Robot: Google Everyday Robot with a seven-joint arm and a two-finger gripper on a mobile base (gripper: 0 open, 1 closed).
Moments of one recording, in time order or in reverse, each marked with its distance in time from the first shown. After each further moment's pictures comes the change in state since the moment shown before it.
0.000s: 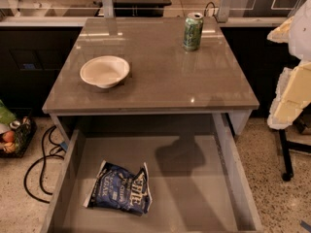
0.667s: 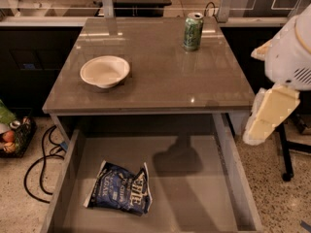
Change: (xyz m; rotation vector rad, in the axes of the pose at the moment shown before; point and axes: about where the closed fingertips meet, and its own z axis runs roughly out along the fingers) arm -0.015 0.020 0.034 0.001 -0.032 0.029
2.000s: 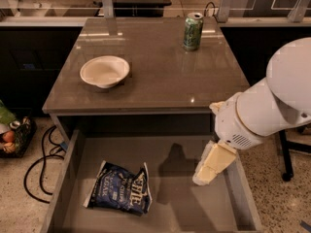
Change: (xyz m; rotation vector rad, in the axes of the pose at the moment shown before) arm -0.031 0.070 0.124 -0.113 -0.173 0.083
